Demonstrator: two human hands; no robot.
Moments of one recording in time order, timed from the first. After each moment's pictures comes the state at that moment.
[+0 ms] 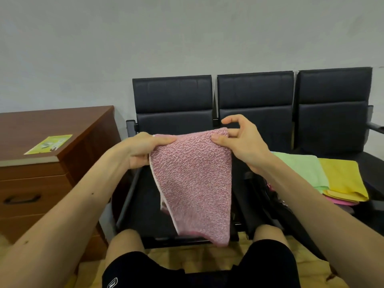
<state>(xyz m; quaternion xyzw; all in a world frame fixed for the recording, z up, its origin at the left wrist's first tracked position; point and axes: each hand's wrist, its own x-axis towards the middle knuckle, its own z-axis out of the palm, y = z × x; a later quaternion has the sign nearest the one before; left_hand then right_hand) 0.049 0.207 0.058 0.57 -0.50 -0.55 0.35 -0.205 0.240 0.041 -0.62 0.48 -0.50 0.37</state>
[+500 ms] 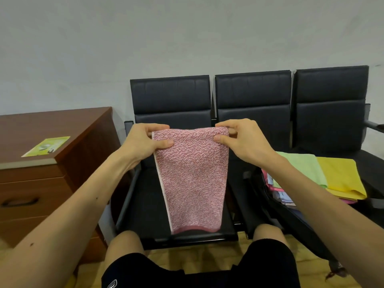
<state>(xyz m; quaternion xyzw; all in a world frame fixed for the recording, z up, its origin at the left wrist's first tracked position) 0.049 0.198 0.047 0.54 -0.65 -0.32 0.43 -0.212 0.237 0.048 -0.74 0.54 -0.39 0.10</state>
